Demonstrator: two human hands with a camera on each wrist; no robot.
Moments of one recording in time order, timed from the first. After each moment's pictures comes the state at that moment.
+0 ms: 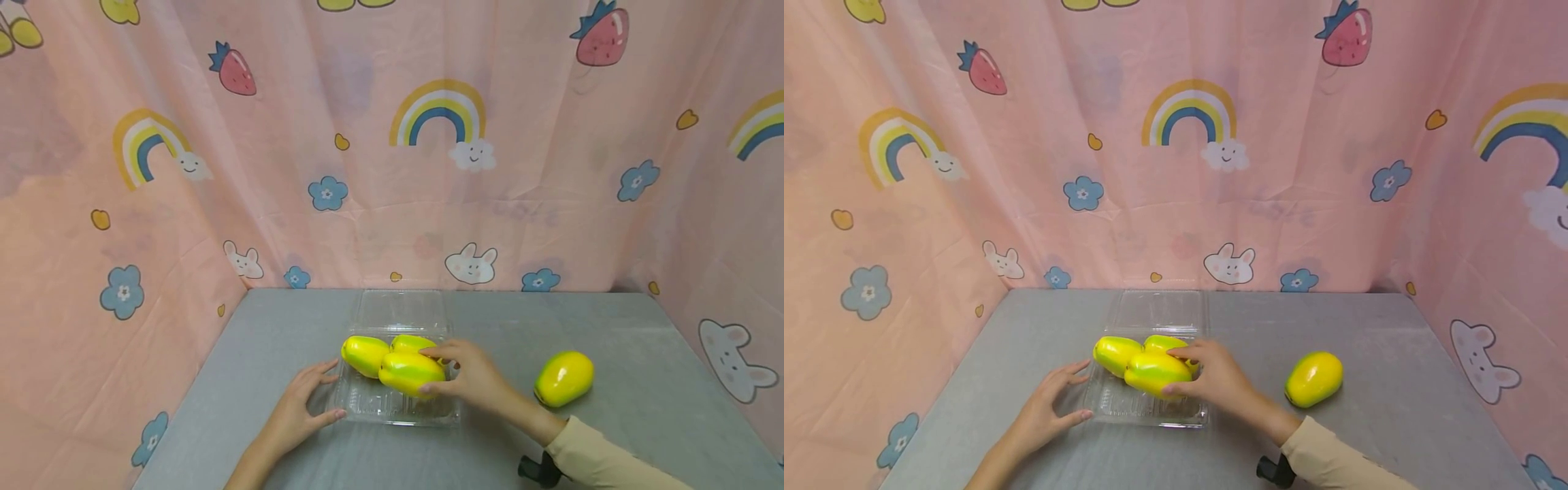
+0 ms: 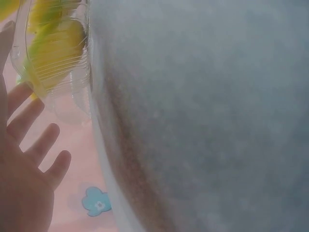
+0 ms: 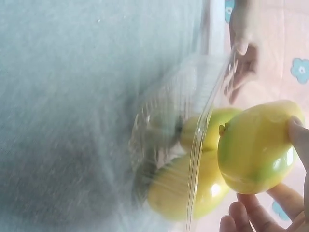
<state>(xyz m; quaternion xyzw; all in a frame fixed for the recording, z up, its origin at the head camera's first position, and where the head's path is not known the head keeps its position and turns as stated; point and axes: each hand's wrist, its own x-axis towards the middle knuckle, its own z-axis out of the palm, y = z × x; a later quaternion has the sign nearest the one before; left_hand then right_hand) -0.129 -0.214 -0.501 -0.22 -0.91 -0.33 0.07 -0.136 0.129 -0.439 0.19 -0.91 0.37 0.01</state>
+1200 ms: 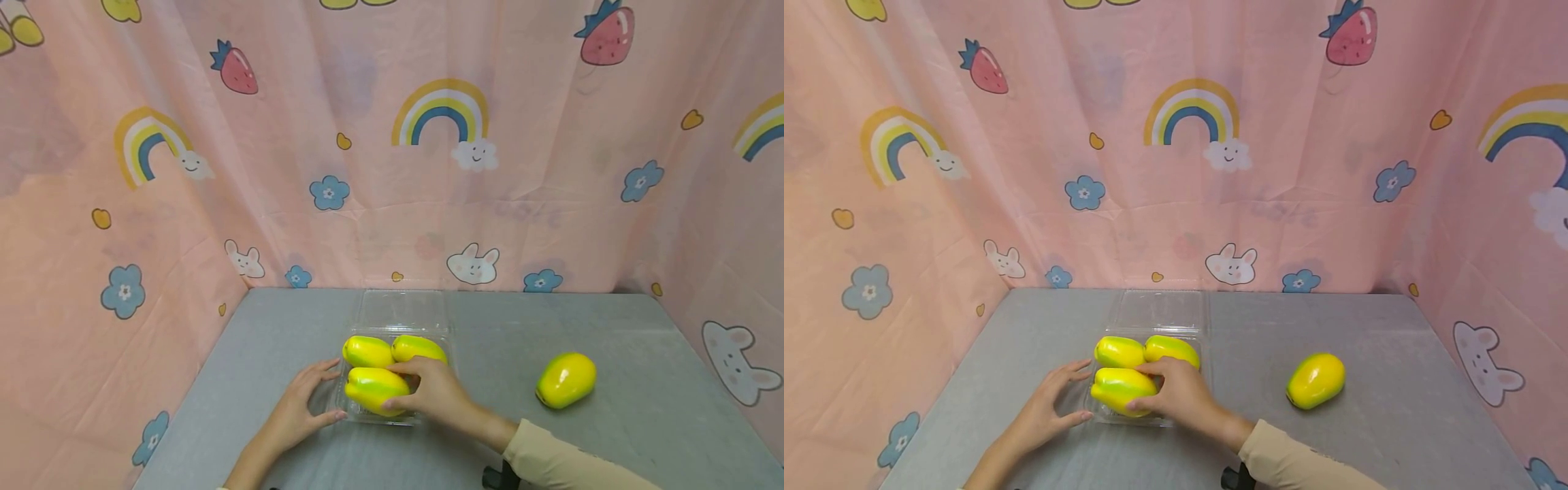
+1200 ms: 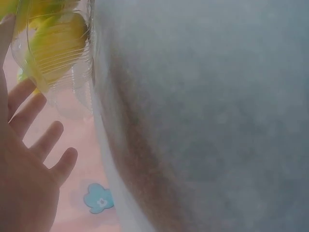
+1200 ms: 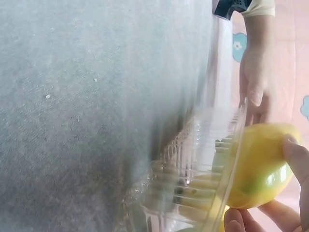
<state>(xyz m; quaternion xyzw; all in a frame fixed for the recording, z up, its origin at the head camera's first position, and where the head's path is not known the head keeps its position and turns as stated) -0.131 -0.217 -0.498 -0.22 -0.91 -0.34 0.04 -0.133 0.070 -0.455 0.19 -0.90 0.39 -0.01</state>
